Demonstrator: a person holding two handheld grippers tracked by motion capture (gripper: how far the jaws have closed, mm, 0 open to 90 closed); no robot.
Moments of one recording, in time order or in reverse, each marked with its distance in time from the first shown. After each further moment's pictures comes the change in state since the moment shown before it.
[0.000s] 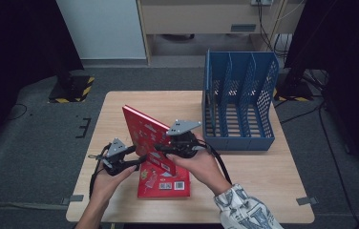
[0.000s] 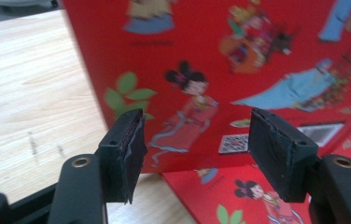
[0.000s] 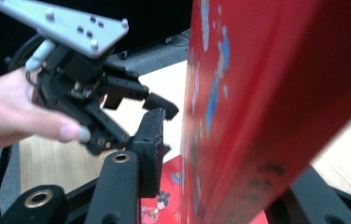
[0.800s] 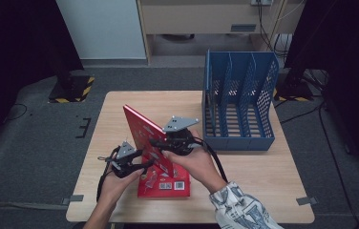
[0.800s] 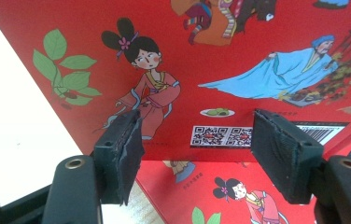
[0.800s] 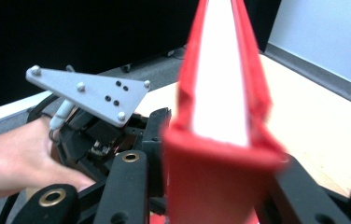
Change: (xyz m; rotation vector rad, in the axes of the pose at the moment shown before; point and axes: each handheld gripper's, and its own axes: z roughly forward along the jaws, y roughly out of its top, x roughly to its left) left arm -0.011 -0.005 0.018 0.033 -0.019 -0.014; right arm 0.004 0.014 0.003 -0.052 0.003 0.010
